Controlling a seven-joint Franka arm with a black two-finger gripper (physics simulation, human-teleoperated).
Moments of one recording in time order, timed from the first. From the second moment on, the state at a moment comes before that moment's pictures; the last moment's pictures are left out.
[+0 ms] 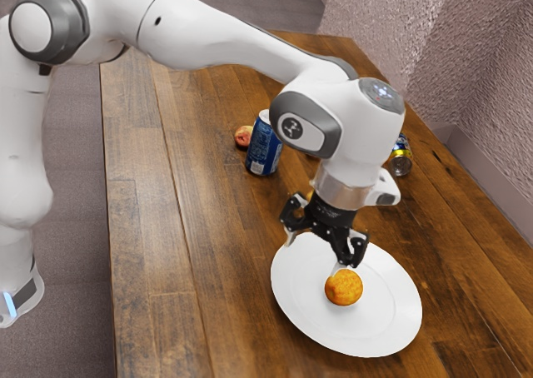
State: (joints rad) arm -2.49 -0.33 1.79 -1.66 0.34 1.72 -1.45
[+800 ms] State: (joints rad) arm -2.70 -0.55 2.00 -1.47 0.41 1.78 -1.47
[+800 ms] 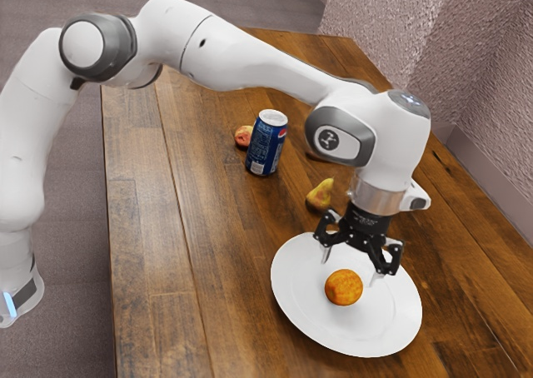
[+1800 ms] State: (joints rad) arm -2.84 -0.75 2.07 -1.30 0.55 1.52 -1.41
